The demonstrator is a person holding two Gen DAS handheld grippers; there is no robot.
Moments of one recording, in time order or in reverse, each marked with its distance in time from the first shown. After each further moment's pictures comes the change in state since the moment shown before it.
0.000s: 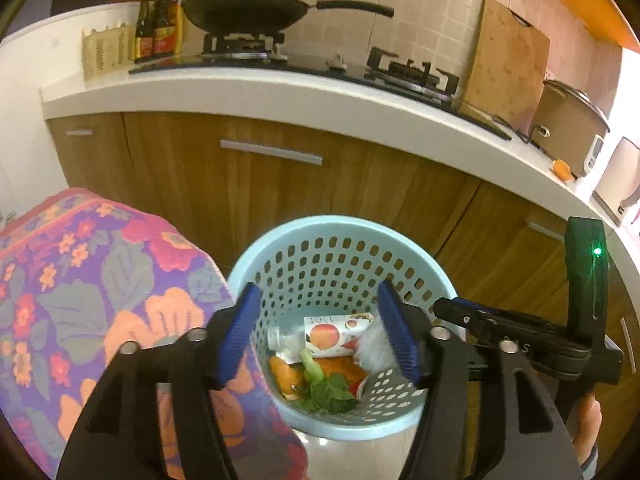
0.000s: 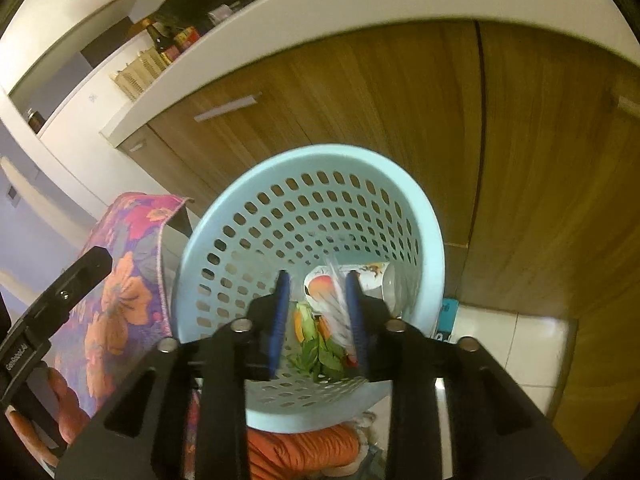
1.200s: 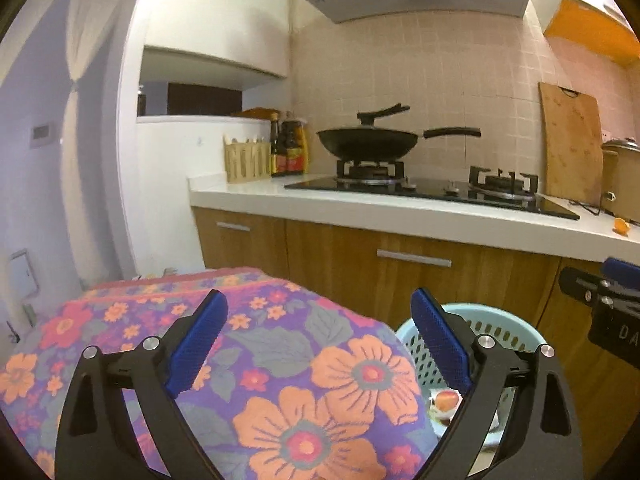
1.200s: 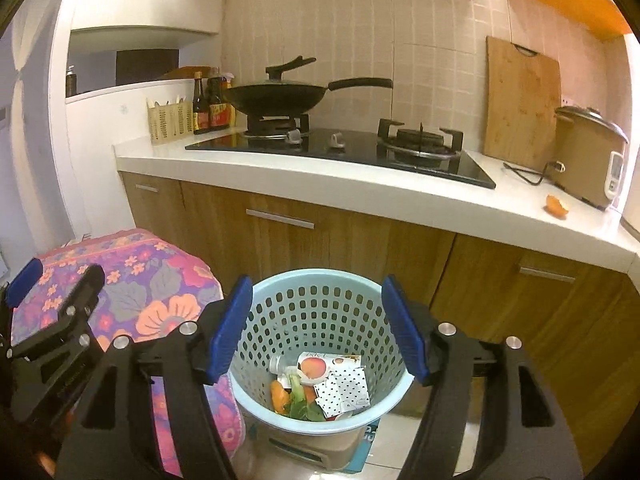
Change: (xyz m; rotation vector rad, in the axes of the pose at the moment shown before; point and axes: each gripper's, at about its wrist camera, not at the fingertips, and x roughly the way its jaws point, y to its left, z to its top) left arm -0.120 0.042 -0.052 -0.012 -0.444 0.418; right arm -0.111 0.161 -0.050 -0.290 -0.462 -0.307
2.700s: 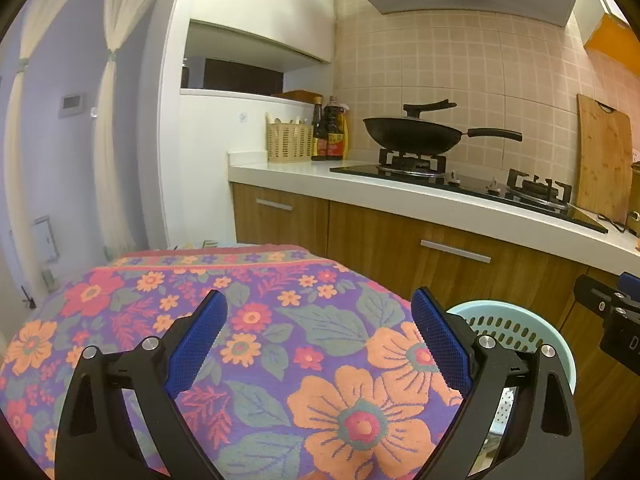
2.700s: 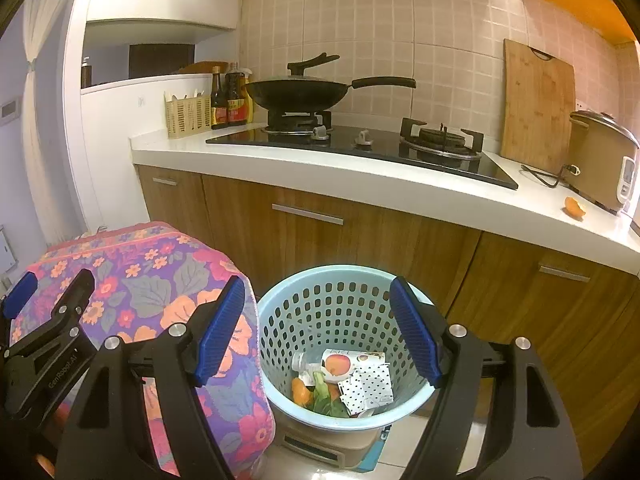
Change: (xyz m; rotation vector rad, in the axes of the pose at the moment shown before) left arm 0.000 0.040 -0.011 -0.091 0.029 0.104; right arm 0.002 0.035 -0.009 -0.016 0.008 0.032
